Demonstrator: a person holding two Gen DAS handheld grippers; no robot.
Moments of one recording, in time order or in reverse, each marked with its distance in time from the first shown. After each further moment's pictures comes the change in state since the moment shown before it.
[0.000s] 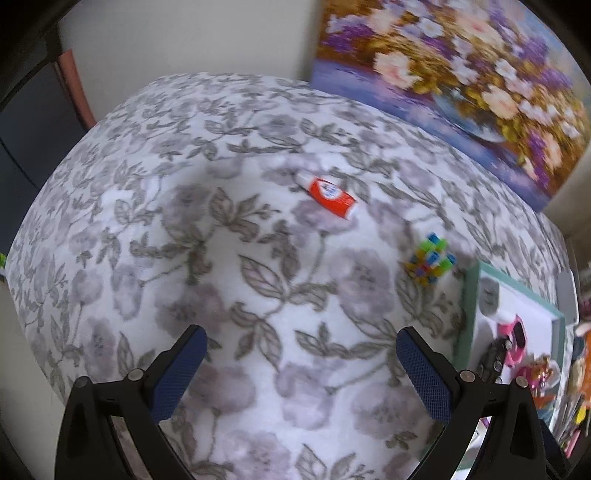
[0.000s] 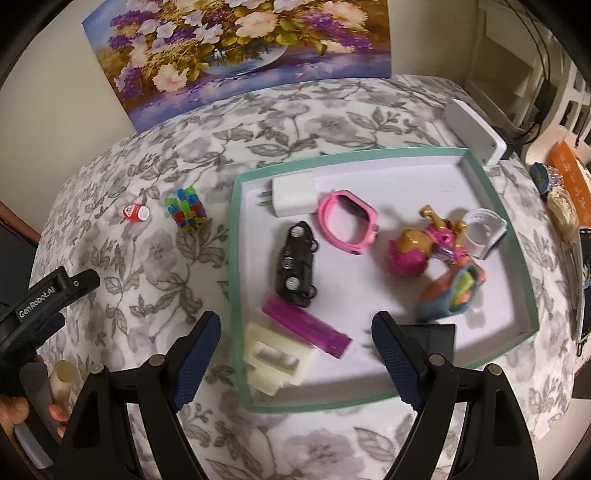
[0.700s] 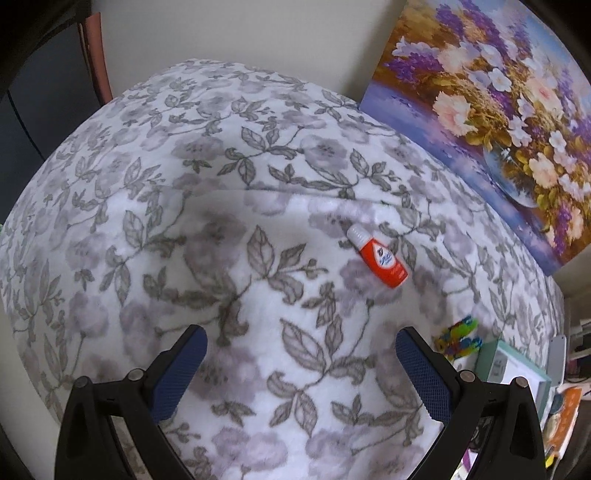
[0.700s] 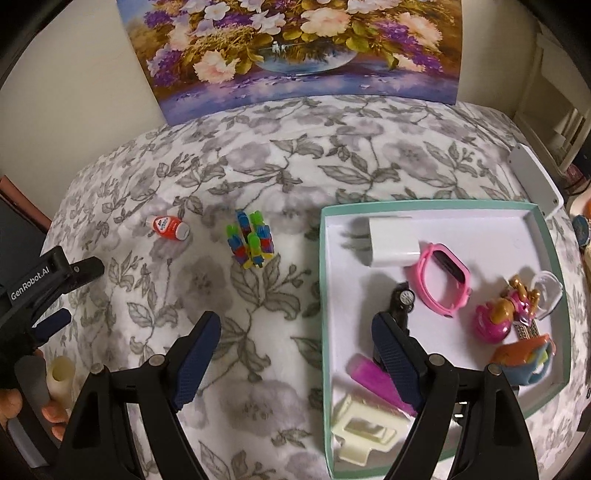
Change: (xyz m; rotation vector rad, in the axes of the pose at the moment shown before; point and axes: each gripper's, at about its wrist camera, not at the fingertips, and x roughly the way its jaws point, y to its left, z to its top) left arm 0.024 0.046 0.059 -0.131 -0.001 -0.040; right arm 0.037 0.072 0.040 -0.088 -0.012 0.033
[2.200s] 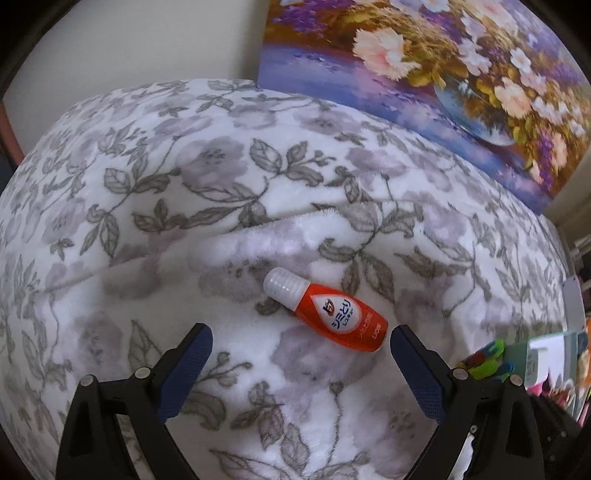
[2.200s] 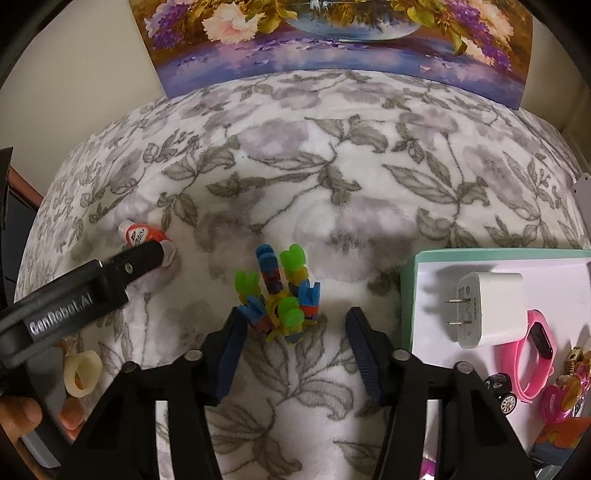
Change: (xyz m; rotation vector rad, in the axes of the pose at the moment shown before) left arm 0.094 -0.058 0.033 0.351 0.025 -0.128; right arm 0.088 0.029 0.046 -0.069 0.054 0.021
